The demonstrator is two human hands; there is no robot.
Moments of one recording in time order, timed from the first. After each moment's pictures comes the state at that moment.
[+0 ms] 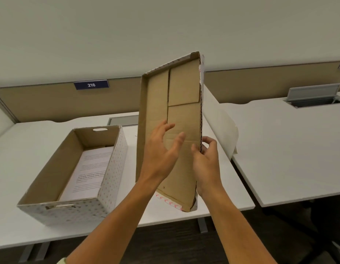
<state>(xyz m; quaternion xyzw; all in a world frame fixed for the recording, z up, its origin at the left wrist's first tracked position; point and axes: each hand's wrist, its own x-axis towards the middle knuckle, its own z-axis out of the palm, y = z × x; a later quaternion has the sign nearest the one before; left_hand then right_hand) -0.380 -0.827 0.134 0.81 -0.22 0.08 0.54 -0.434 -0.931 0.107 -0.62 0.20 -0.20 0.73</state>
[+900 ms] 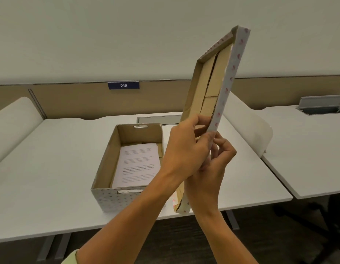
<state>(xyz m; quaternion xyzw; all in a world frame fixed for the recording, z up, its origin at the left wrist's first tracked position) -0.398 -0.628 0.196 0.74 -0.32 0.01 0.60 -0.437 -0.665 0.130 -0.62 0.06 -0.45 0.65</state>
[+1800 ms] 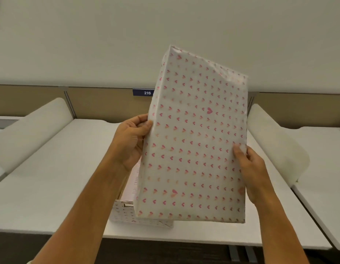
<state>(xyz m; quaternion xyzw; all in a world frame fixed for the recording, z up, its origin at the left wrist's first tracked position) -0.288 -0.541 0.200 0.57 -0.09 -0.07 0.81 -0.368 -0.812 0.126 -0.72 0.18 -0.18 0.64</state>
